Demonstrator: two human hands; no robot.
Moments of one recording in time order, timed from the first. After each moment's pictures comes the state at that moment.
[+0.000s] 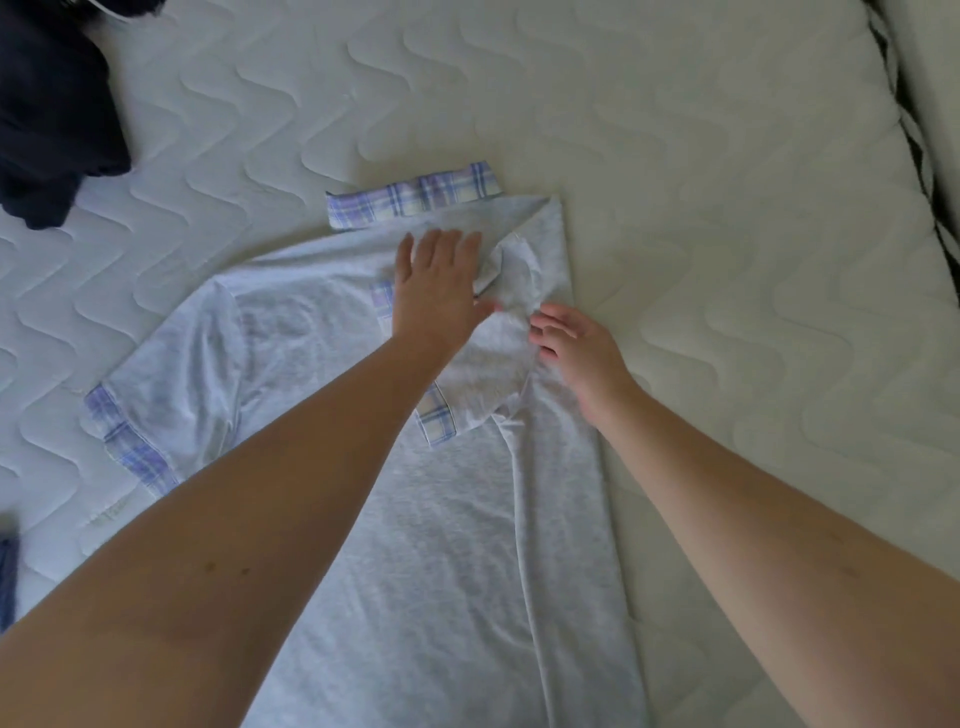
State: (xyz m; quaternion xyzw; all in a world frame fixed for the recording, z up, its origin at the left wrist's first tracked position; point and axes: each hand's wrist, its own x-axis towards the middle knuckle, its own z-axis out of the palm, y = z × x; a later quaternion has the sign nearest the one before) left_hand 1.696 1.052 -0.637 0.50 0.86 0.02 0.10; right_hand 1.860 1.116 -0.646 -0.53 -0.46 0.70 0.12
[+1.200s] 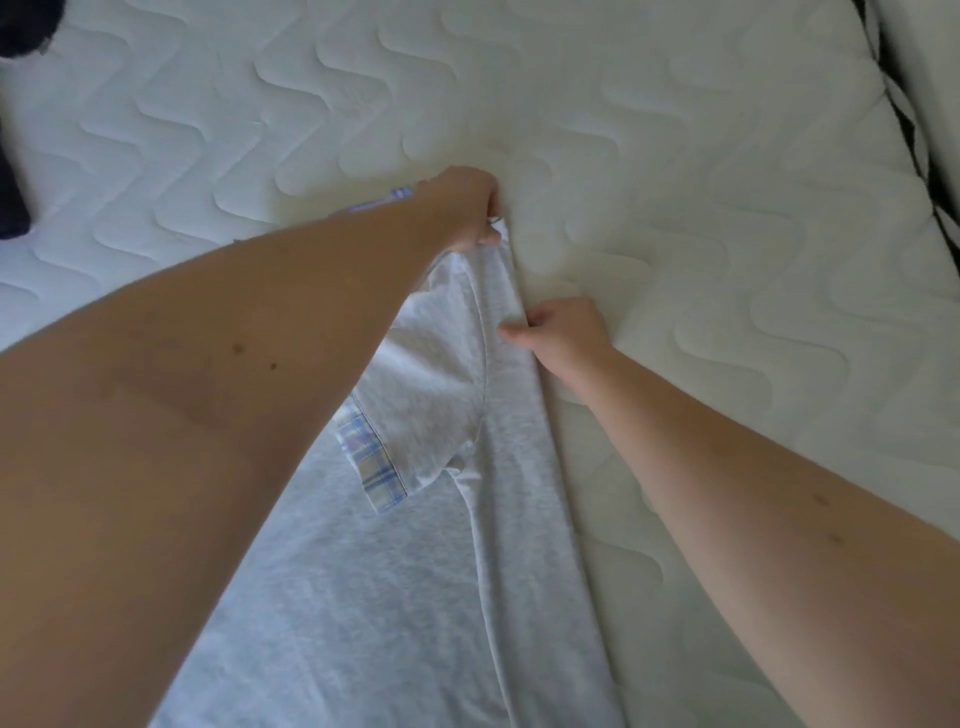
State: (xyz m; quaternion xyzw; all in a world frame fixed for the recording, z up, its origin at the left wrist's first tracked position) left_hand 1.667 1.228 -0.638 0.53 0.80 -0.04 0.27; right_hand 1.850 1.200 -0.671 -0.55 -0.69 0.47 -0.08
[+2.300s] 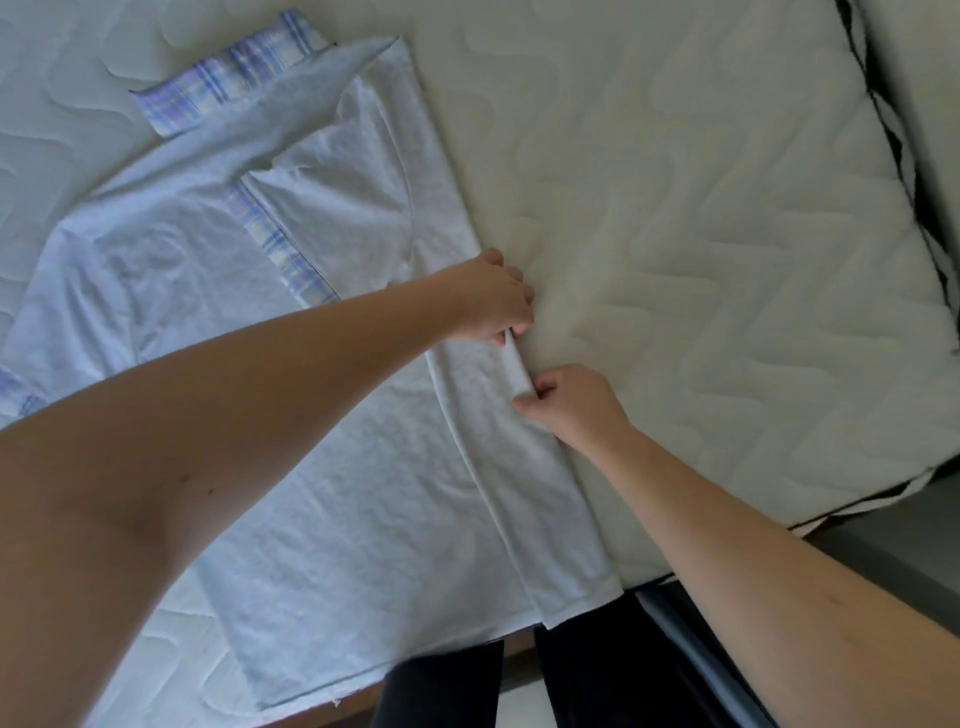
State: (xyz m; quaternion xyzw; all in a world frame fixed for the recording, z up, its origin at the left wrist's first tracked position) left_hand 1.863 1.058 -0.633 0.85 0.39 -0.28 0.22; right_hand 2.046 1.003 -0.652 -0.57 -0.64 0.48 -0.19
